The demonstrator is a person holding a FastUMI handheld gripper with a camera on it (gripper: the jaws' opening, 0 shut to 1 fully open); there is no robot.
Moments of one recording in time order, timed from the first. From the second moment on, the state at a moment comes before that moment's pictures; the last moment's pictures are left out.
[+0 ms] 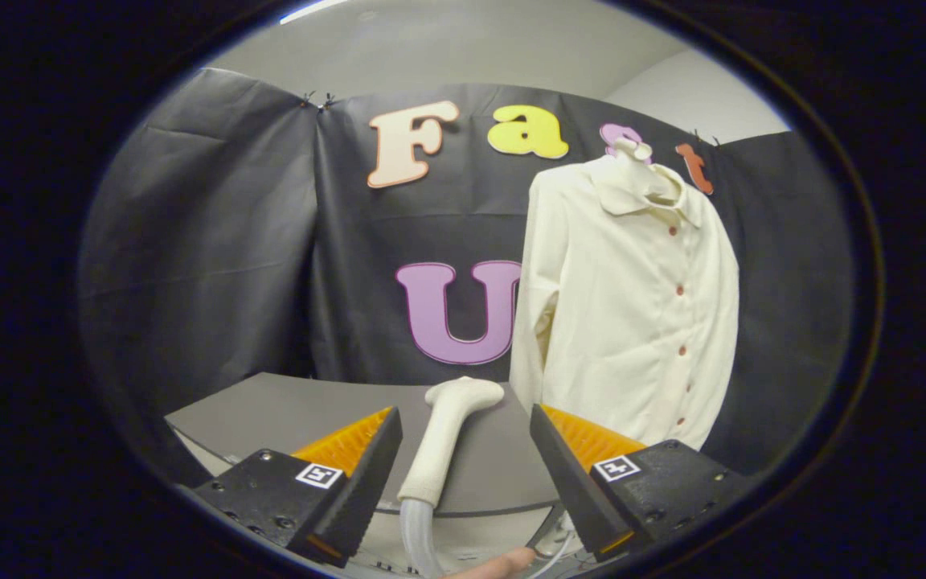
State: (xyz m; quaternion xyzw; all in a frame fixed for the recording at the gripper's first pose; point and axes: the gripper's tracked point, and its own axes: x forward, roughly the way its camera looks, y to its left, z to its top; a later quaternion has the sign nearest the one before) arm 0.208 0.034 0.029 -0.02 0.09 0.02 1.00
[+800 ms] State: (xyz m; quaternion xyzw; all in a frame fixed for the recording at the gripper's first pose) arm 0.314 0.035 -0.078 -0.03 0.36 -0.07 0.93
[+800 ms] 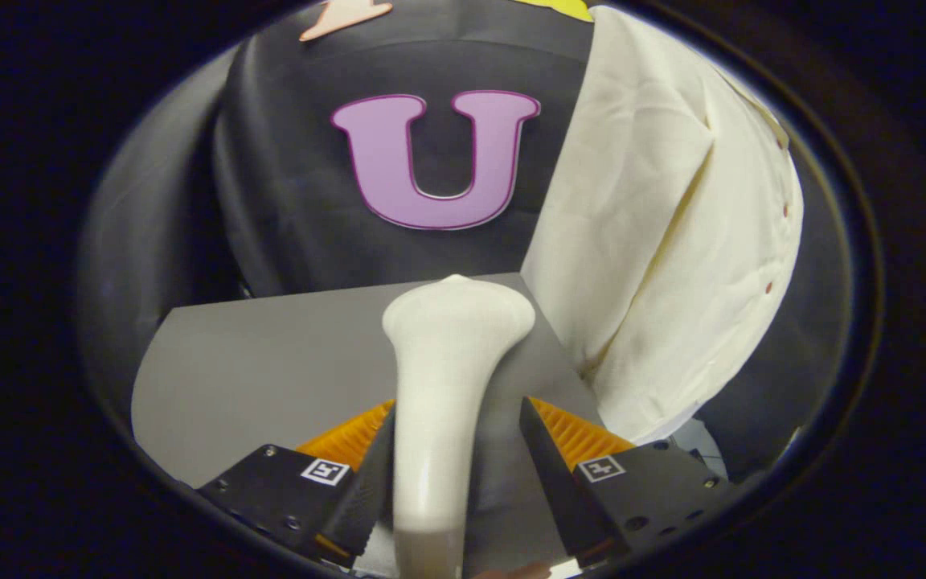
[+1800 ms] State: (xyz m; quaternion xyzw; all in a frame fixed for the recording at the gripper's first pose) arm 0.283 0.077 0.006 -0.04 0.16 0.00 0.99
